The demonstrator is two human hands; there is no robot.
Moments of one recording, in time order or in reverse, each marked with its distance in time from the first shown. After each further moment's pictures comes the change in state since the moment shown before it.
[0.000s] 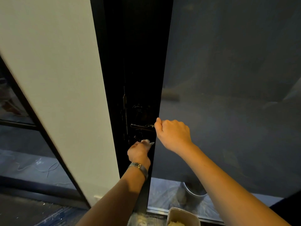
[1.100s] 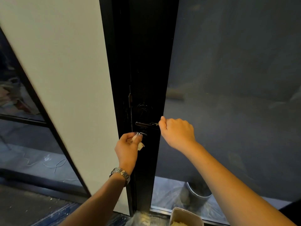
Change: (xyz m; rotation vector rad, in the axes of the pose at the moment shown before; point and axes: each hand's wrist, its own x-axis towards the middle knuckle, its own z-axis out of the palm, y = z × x) left_hand 0.028 0.019 -0.051 0.561 -0.170 0.756; right_hand 0.001 0.001 0.000 0.002 0.005 -0.007
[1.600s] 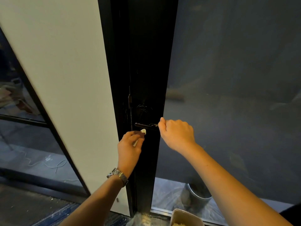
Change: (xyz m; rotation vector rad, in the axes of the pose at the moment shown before) left_hand 0.003 0.000 -0.001 0.329 -0.077 0.428; right_hand 0.000 0.002 0.001 -0.013 0.008 -0.020
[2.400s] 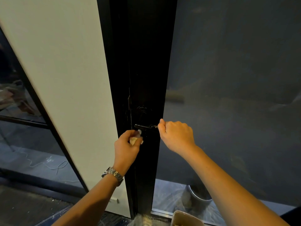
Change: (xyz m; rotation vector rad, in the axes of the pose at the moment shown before) left_hand 0.006 0.001 -0.011 -0.143 -0.047 -0.125; right_hand 0.001 0.001 0.000 0.017 -0.009 -0.021
